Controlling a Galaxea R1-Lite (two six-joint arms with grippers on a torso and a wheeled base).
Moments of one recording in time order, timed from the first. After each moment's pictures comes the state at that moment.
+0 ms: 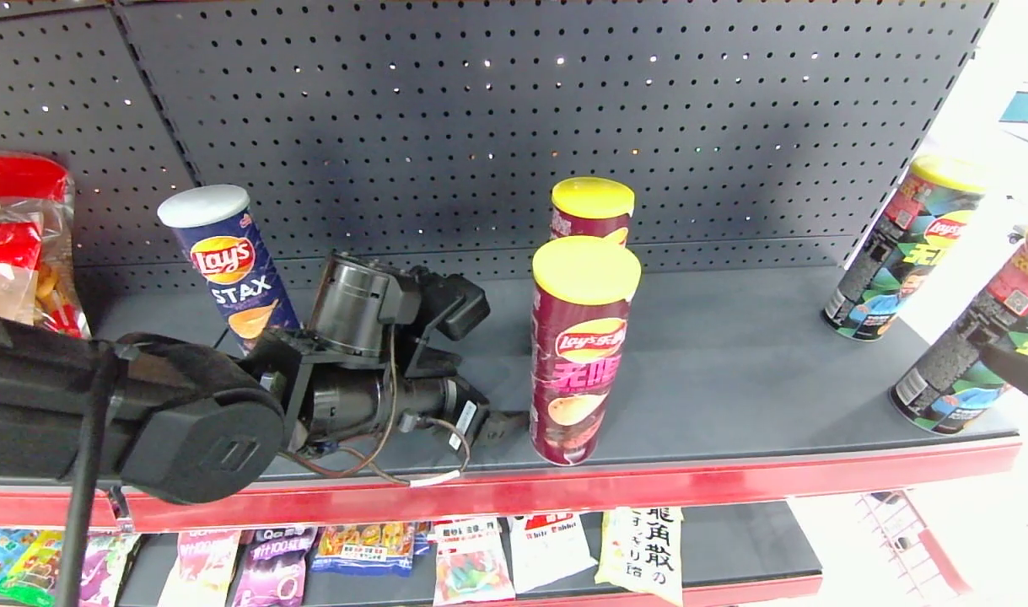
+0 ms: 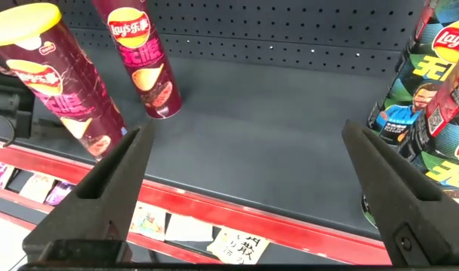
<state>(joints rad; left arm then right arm) -0.63 1.83 -0.94 -0.33 -0.11 0.14 0.14 0.83 -0.55 -0.24 0.21 0.01</state>
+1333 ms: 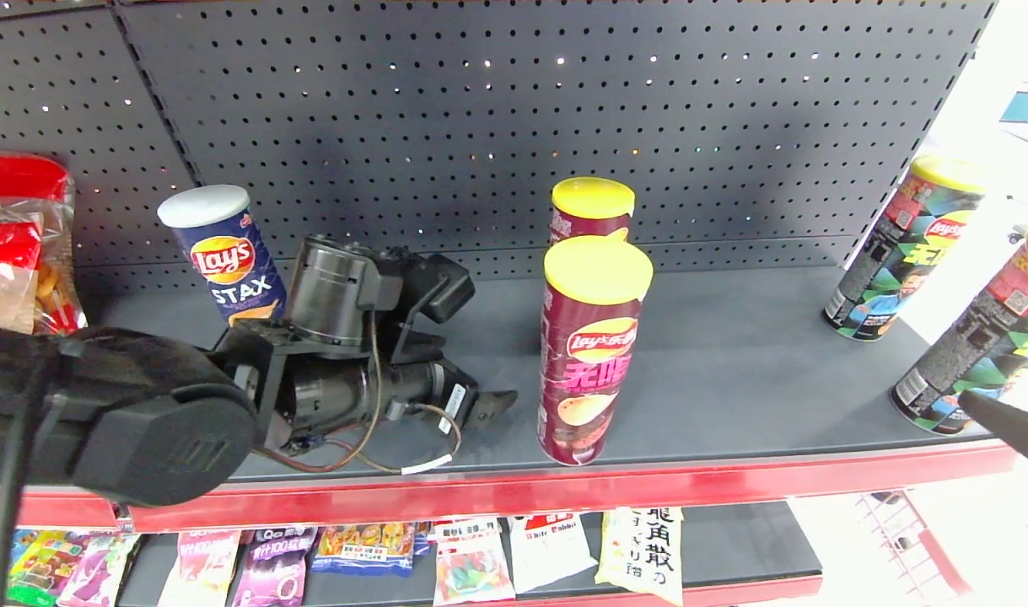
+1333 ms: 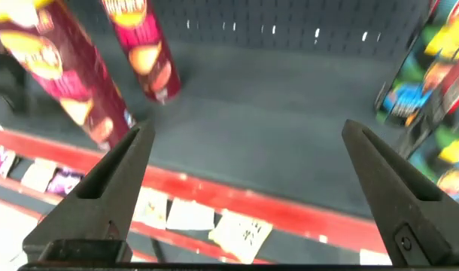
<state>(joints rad) -0.62 1.77 -0.93 -0.33 -0.02 0.13 0.15 0.80 -0.46 -0.24 0.21 0.00</state>
